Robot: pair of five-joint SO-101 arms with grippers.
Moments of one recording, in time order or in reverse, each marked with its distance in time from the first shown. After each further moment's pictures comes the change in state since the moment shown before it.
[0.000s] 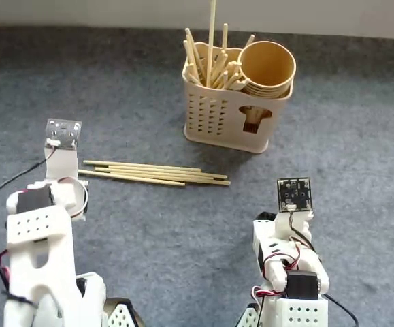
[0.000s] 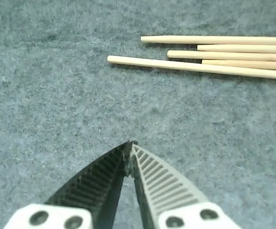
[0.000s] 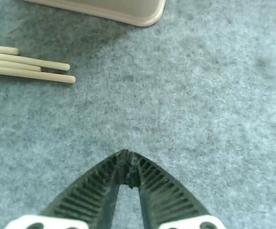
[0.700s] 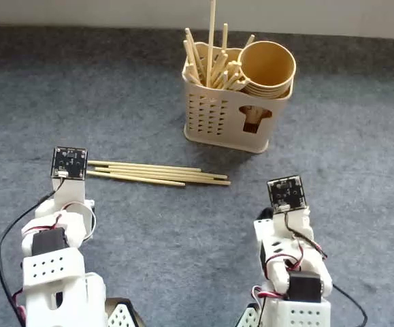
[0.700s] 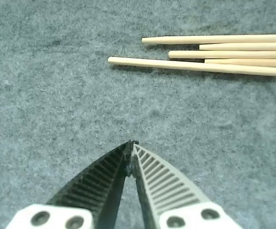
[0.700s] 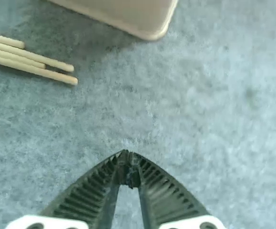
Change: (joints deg) left arm -0.1 -21.5 22.5 -12.1 0.0; right arm 0.3 0.0 -5.3 0.0 11.9
